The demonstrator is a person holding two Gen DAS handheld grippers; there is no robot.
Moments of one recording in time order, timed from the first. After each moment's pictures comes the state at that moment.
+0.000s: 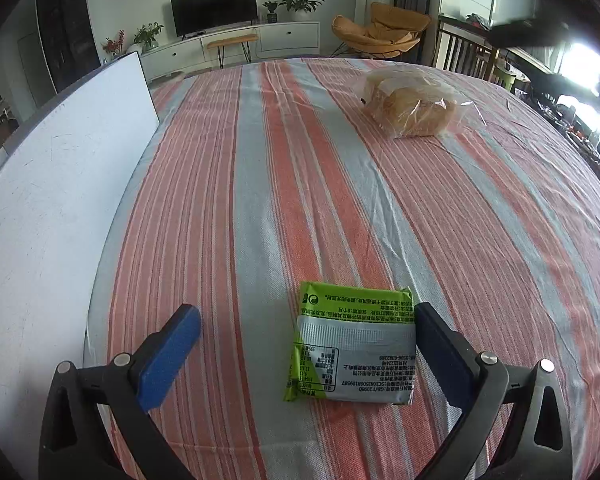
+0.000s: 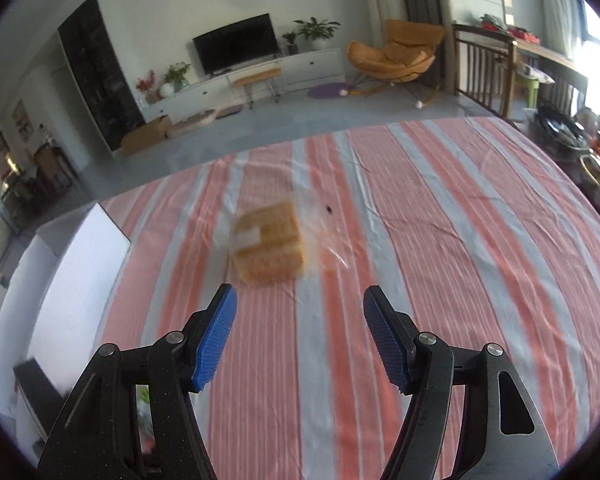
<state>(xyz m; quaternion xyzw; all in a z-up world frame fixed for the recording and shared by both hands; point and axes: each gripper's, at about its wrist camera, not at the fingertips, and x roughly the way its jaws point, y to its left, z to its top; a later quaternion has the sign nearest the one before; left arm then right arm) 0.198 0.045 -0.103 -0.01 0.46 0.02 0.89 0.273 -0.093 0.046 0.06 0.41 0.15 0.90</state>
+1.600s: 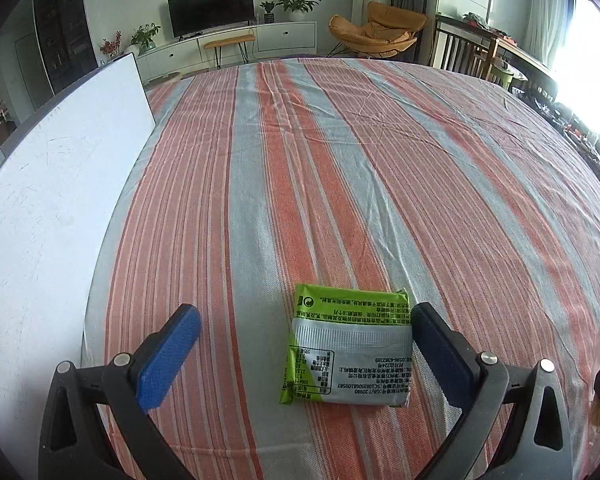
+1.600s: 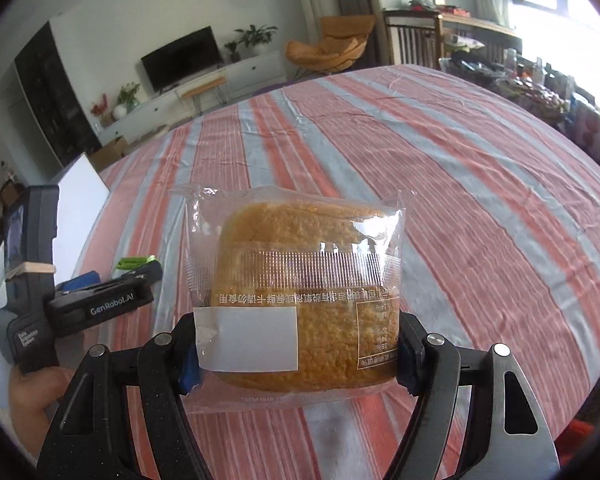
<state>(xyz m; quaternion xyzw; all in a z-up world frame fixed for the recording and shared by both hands) 0.201 0.041 -0.103 -0.01 0.46 0.02 0.89 0.076 -0.115 -0.022 0.09 0.38 0.01 0.92</state>
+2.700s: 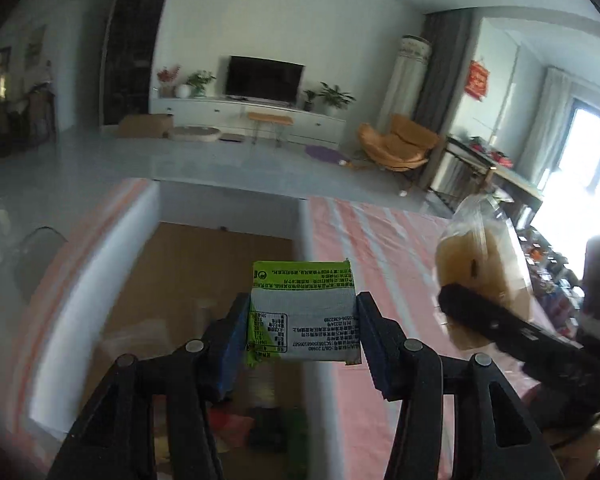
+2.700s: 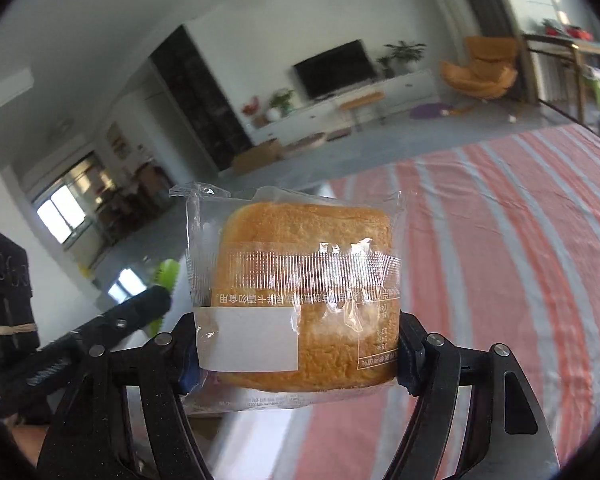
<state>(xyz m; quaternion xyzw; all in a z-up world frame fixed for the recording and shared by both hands) -0.002 0.242 0.105 -0.12 0.31 0.07 0.94 0.050 0.083 0.135 0.11 0.33 0.34 0.87</state>
